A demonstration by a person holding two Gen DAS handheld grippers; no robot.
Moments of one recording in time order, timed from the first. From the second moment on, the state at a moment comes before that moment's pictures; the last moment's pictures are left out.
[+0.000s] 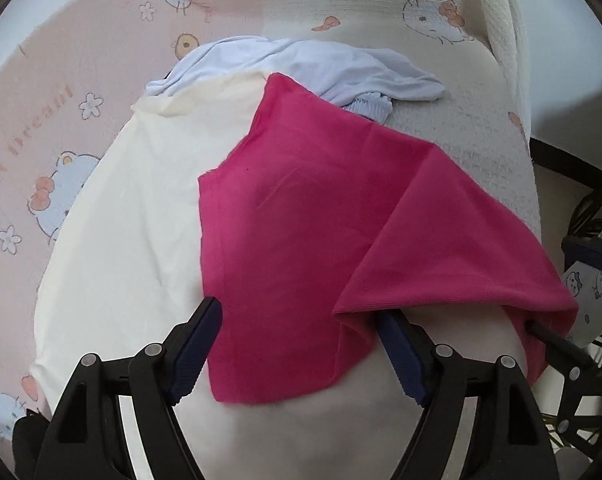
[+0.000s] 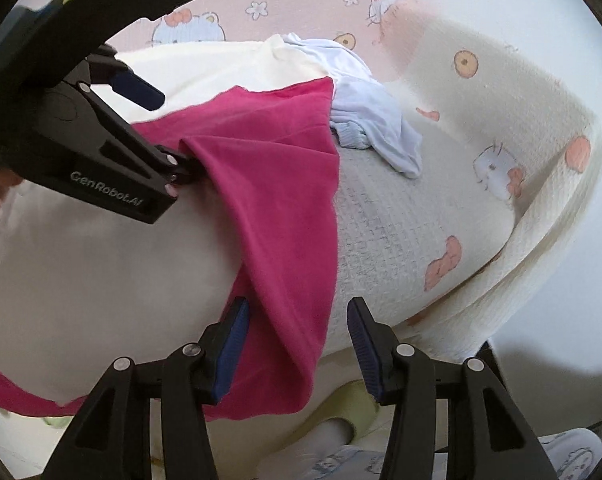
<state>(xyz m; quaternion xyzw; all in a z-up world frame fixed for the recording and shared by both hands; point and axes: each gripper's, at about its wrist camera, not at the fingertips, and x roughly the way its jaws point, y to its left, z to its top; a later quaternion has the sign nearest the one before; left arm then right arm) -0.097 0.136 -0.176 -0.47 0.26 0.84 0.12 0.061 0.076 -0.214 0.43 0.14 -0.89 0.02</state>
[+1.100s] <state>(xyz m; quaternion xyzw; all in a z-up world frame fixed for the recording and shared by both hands) -0.059 0.061 -0.168 -0.44 0.34 0.83 0.03 0.083 0.068 -0.219 0.46 0.18 -0.87 0.02</state>
